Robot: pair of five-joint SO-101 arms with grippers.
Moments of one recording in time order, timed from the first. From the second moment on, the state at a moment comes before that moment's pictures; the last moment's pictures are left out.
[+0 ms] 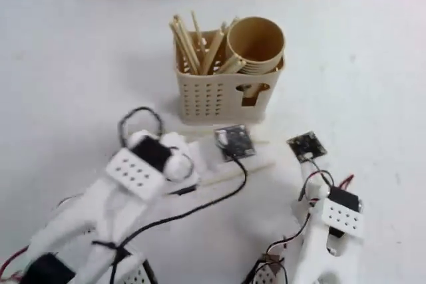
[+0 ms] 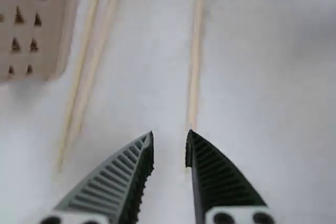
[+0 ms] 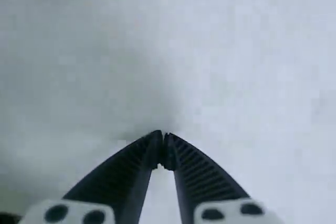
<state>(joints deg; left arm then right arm) 28.7 -30.3 44.9 71.1 -37.3 22.7 -51.6 79.7 57.2 45.5</state>
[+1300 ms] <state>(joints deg) 35.9 19.0 15.2 69.4 -27.0 24.0 -77.0 89.1 62.0 45.6</state>
